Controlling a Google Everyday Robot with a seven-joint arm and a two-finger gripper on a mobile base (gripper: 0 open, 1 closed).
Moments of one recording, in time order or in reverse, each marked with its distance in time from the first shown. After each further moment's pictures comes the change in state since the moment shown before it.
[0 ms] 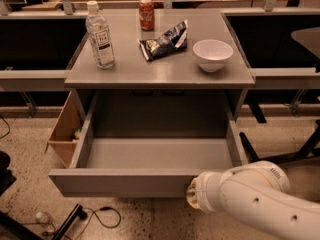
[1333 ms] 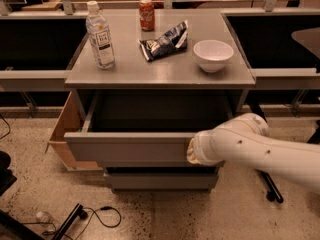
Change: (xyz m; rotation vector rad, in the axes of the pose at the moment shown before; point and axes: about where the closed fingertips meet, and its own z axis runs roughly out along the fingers) arm 0.026 -0.119 0.035 0.052 0.037 -0.086
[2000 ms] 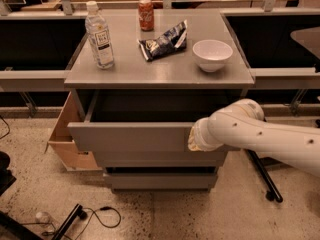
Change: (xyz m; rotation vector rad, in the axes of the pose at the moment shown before) arm 0.015 -0.043 0.017 0.007 0.025 -0.022
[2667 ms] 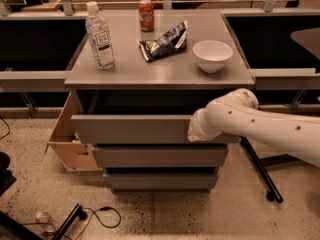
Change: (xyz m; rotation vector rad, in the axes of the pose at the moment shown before) arm 0.011 -0.035 0.012 0.010 0.021 -0.012
